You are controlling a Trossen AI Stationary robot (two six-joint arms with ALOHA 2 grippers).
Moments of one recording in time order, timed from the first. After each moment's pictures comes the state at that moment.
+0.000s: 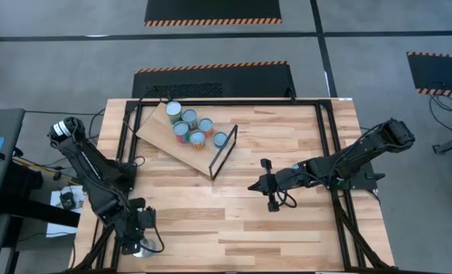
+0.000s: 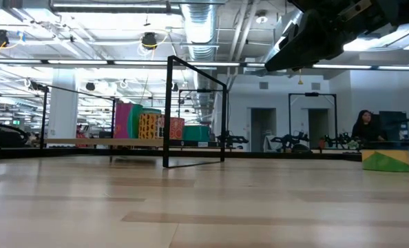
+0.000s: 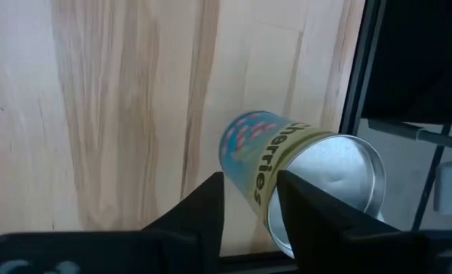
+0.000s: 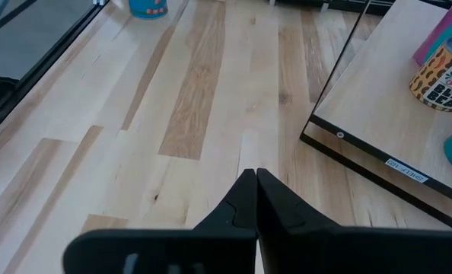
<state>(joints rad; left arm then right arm) -0.96 1.30 0.90 -0.84 0.05 -1.11 0.32 1.34 0.68 0.13 0.21 0.06</state>
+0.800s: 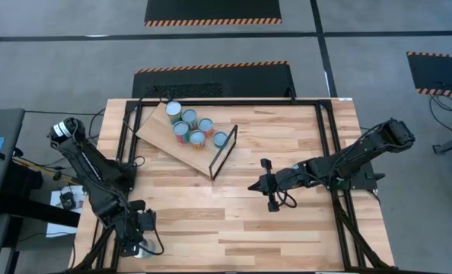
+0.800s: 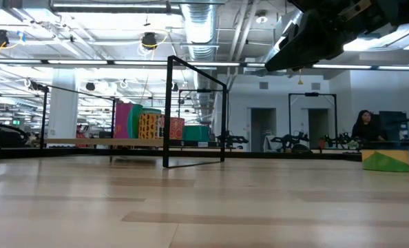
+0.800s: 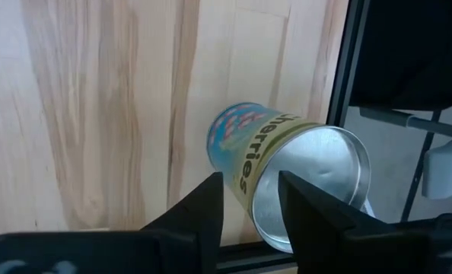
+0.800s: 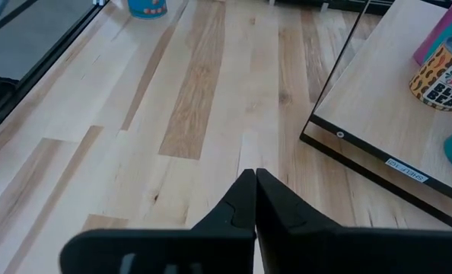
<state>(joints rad) -0.95 1.31 0.91 -0.82 0.09 -1.10 0.32 1.34 0.68 0.13 0.21 0.06</state>
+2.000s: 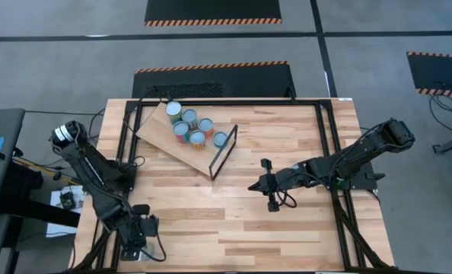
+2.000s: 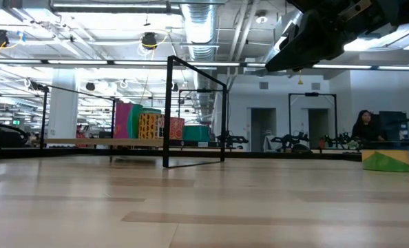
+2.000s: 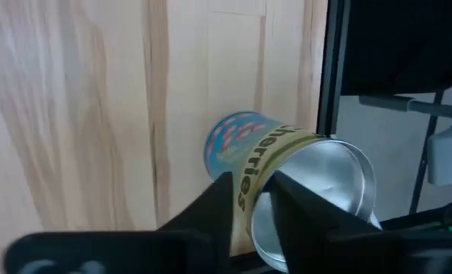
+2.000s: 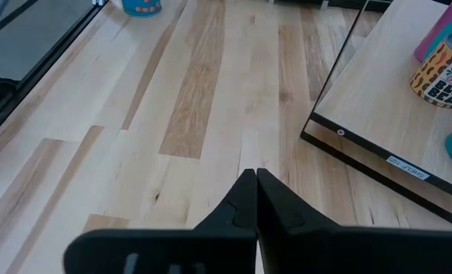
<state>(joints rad) -0.96 1.38 0.92 -0.77 0.11 -1.01 0.32 1.34 0.68 0.13 0.21 0.07</state>
